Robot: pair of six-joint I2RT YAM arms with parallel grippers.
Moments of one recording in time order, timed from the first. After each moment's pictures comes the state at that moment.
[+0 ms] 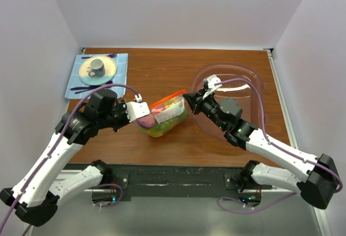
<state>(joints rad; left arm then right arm) -0.59 0.88 1.16 -1.06 0.12 0.63 0.81 1.03 0.70 0.32 0.13 0.22</state>
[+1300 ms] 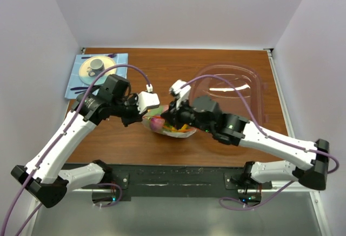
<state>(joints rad) -0.56 1.11 1.30 -1.13 0.36 0.58 1.10 1.17 1.09 -0.19 0.10 0.27</state>
